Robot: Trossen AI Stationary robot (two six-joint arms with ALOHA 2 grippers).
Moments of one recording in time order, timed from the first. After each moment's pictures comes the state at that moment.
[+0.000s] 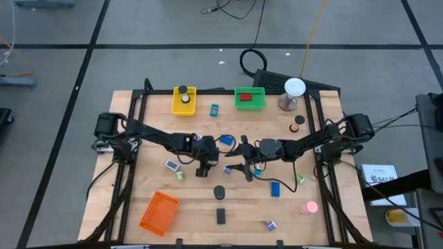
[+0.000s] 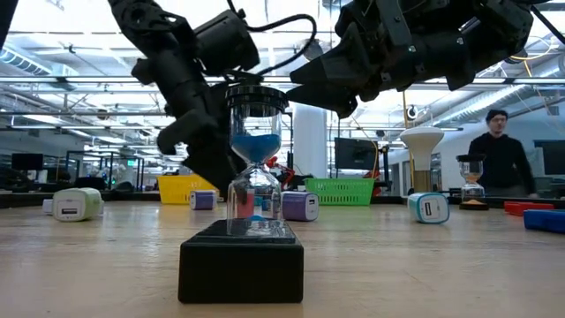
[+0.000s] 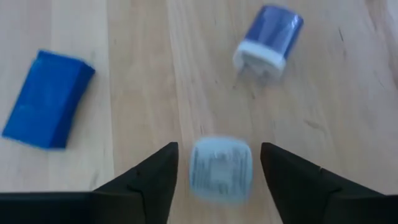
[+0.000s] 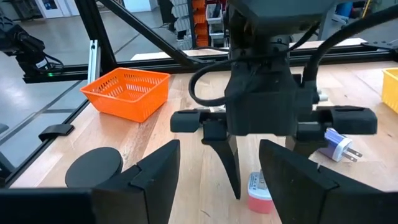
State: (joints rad) left arm -0.01 1.76 0.92 -0.14 0.03 0.16; right arm 0.10 1.61 0.65 0.76 -0.03 0.12
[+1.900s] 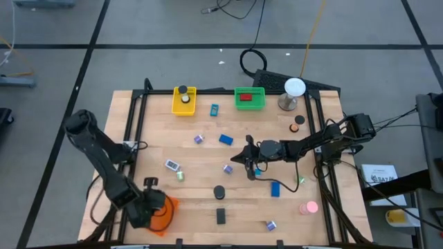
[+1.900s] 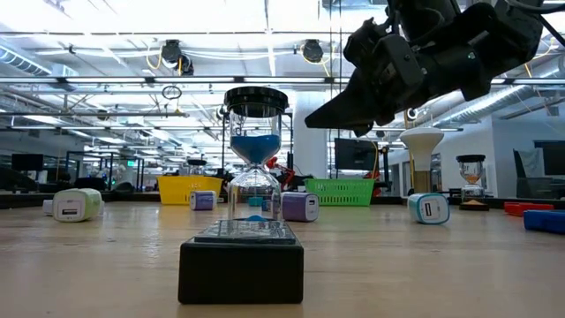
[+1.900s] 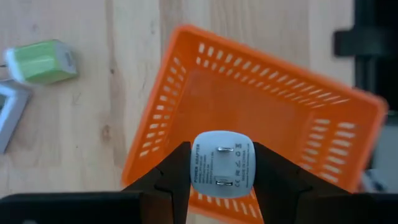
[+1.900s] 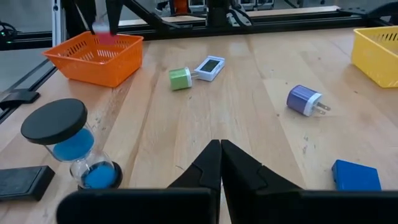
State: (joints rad) left arm -0.95 1.43 0.92 -0.79 -0.16 -0.87; right arm 0.10 1.59 0.58 0.70 0.05 0.11
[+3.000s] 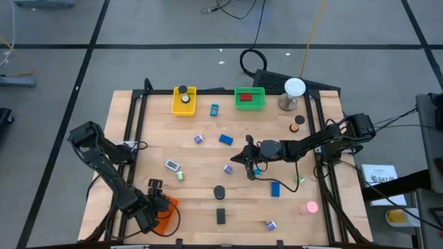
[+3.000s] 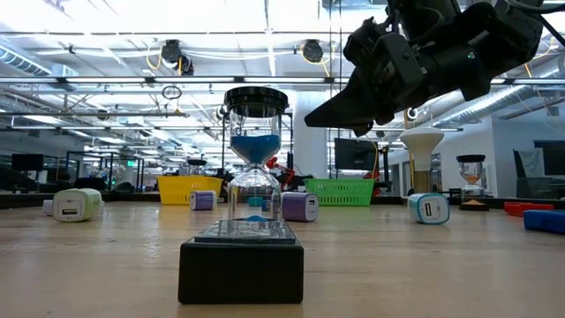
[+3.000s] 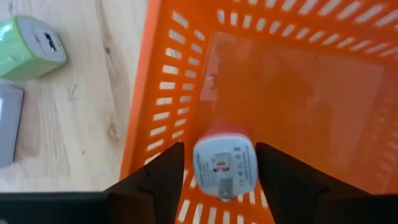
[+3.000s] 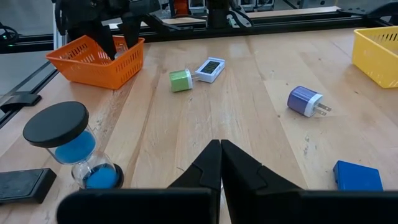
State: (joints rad) left arm -0.96 1.60 0.91 -0.82 -0.18 -0.79; right arm 0.10 1.59 0.58 0.71 0.05 0.12
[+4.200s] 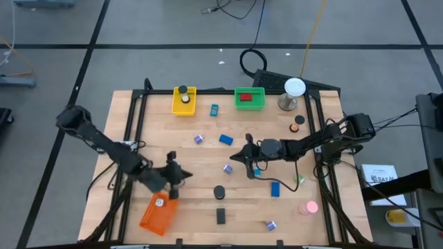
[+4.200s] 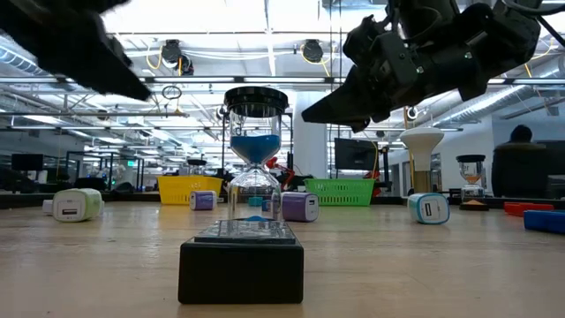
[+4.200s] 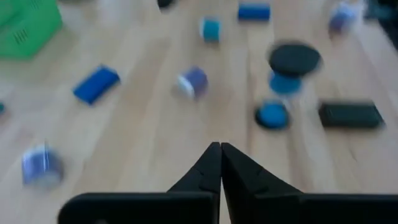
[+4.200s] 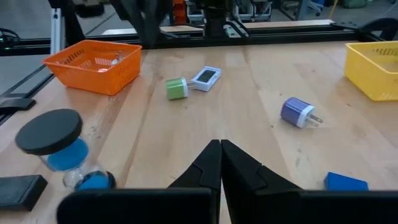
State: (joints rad) left arm -0.57 1.21 0.51 0.10 -0.58 -0.36; right arm 0.08 1.60 0.58 0.74 0.05 0.09
